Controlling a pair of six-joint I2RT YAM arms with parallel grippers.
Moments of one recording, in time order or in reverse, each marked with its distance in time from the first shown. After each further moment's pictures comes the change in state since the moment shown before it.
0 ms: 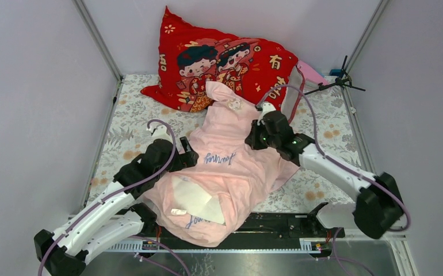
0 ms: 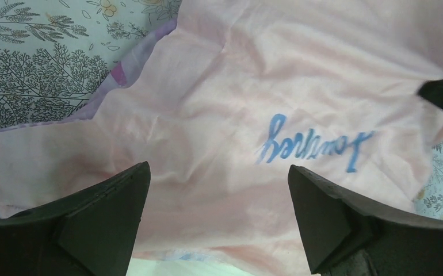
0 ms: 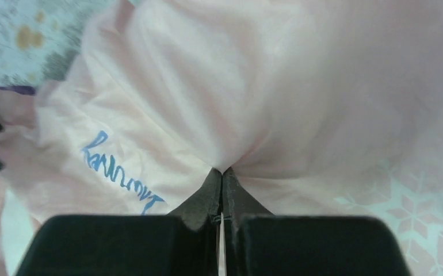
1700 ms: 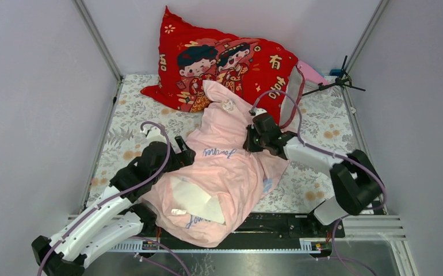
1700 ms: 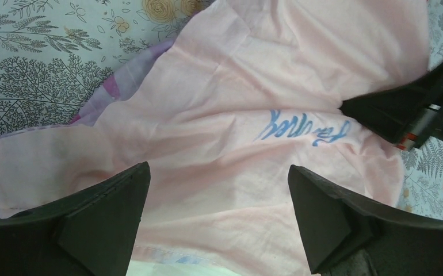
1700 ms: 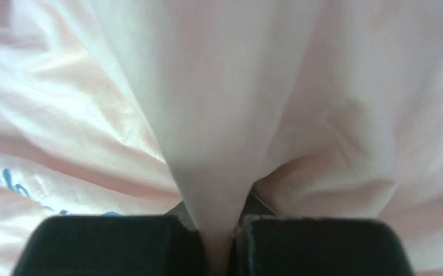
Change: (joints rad) left arm 0.001 -0.064 -0.017 0.010 -0.059 -0.035; right arm -0.013 0.244 0.015 0.080 0.015 0.035
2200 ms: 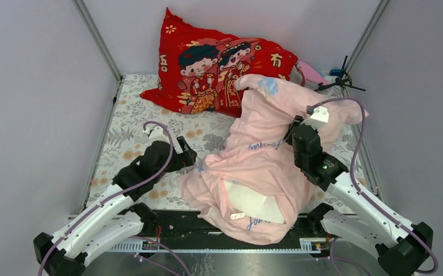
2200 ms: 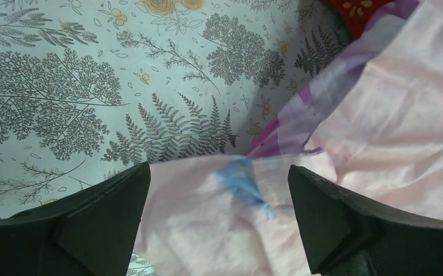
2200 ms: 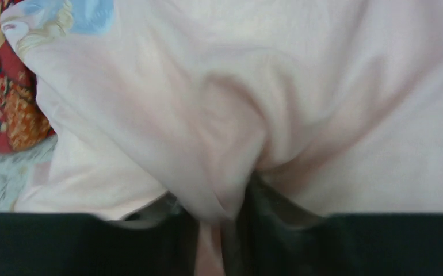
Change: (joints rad) left arm 0.000 0.010 -0.011 0.008 0.005 0.001; right arm 0.010 -0.700 -0.175 -0.099 0.731 -0.021
